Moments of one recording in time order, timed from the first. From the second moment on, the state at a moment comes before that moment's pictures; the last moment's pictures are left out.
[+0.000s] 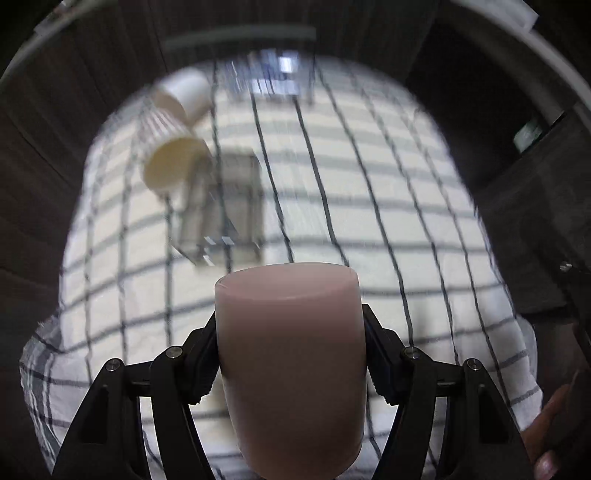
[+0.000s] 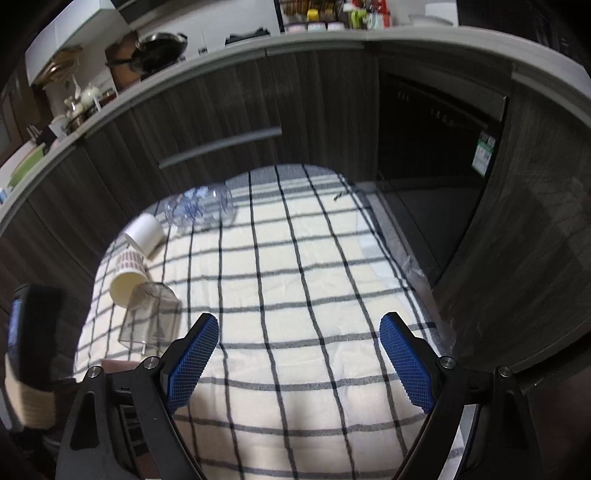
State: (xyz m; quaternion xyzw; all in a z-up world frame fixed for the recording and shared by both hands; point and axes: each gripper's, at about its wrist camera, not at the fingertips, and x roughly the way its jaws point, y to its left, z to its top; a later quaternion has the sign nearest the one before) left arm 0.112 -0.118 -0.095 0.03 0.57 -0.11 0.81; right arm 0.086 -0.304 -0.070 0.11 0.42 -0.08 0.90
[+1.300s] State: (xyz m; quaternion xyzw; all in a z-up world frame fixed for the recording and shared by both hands) left arm 0.061 -0.084 -0.128 0.04 0.34 -0.09 0.93; right arm 0.039 -0.260 -0.060 0.06 0.39 -0.08 0.92
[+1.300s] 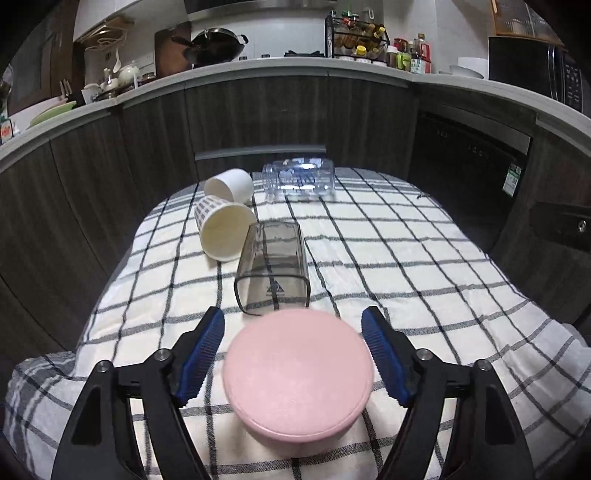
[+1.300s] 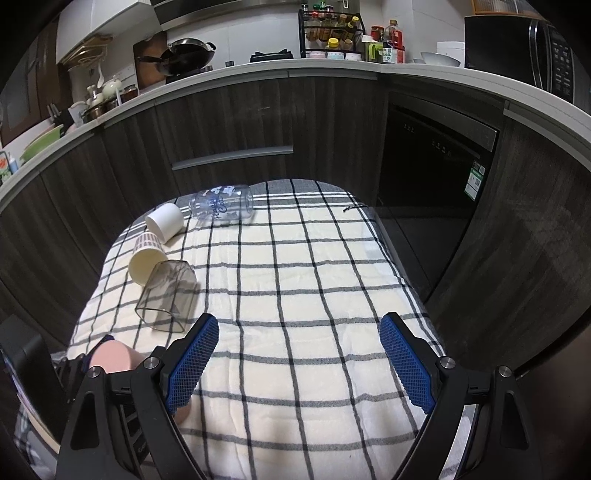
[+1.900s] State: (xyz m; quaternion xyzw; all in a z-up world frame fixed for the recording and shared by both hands) left arm 0.023 -0.027 -0.060 0.02 0.36 -0.07 0.93; right arm 0.012 -0.203 -0.011 0.05 0.35 -0.03 0.94
